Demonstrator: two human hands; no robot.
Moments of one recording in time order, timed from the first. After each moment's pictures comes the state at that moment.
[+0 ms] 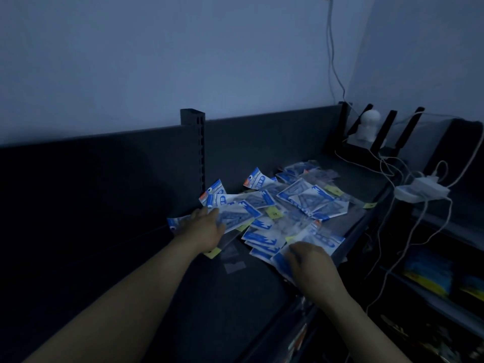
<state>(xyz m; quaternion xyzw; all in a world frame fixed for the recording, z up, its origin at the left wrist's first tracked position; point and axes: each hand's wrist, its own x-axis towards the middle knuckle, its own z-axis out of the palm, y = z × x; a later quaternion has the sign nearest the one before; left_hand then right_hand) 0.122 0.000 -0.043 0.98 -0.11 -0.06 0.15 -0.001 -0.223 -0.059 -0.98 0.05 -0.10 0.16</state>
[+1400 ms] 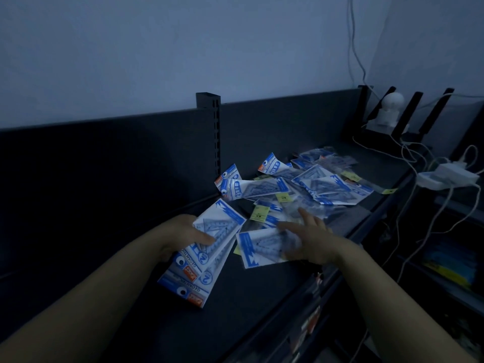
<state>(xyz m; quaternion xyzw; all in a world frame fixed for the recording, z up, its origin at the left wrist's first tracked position) 0.061 0.069 -0.024 0.83 0.02 -0.24 0.51 0.019 -0.215 -0.026 -0.98 -0.03 0.14 0.14</state>
